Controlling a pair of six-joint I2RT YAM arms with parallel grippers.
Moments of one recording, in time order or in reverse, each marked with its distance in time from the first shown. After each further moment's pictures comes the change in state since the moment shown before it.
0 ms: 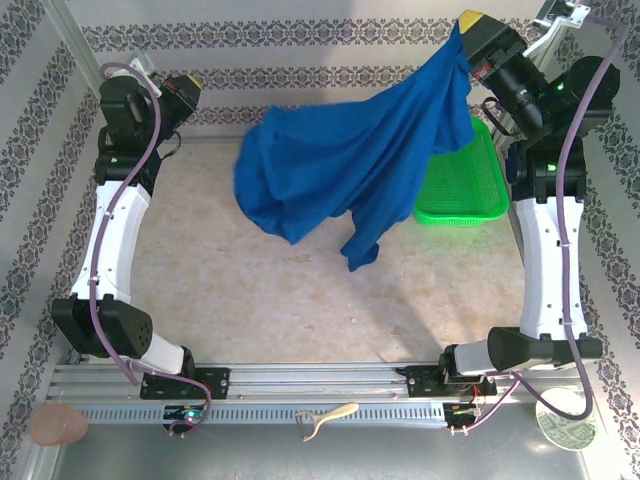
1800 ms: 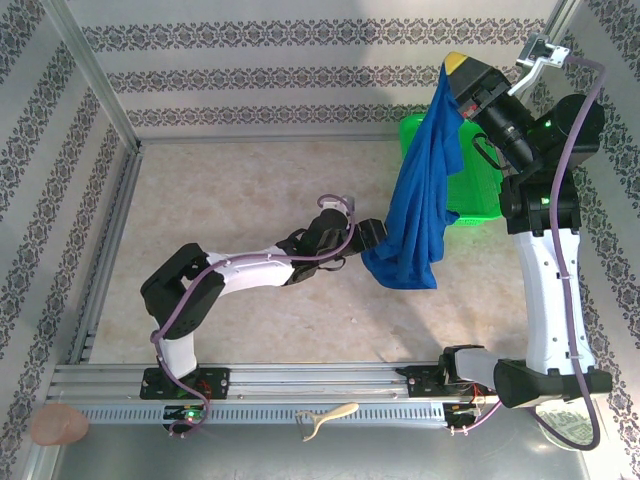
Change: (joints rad) left arm -0.904 0.339 -0.543 0.592 -0.269 -0.291; right arm 0.055 -0.174 -0.256 0.000 0.011 -0.051
